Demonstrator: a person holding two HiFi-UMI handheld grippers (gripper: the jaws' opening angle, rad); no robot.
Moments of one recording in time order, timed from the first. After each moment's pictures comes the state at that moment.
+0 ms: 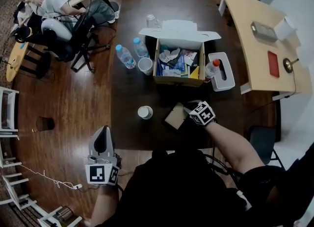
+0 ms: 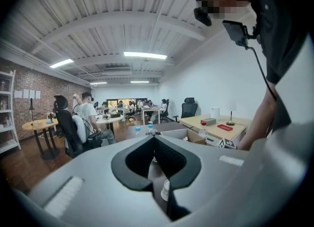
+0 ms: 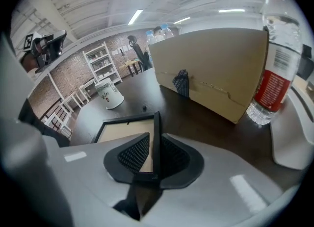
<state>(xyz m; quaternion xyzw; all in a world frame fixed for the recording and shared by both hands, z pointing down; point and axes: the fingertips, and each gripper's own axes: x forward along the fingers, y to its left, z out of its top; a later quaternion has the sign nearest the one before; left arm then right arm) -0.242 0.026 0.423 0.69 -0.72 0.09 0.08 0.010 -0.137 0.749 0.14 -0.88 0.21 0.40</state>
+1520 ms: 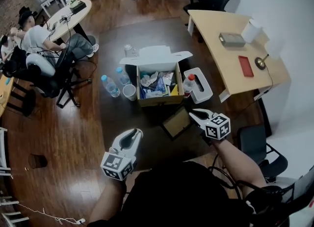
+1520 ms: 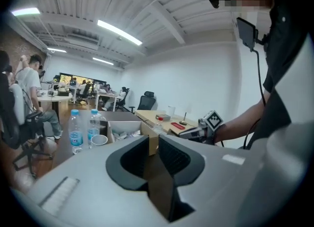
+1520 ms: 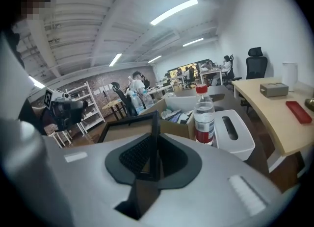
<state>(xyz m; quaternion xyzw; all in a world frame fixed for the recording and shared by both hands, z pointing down) -0.129 -0.056 0.484 0.86 -0.48 0.08 0.18 0.089 -0.157 0.574 0.30 -0.90 0.24 0.19</state>
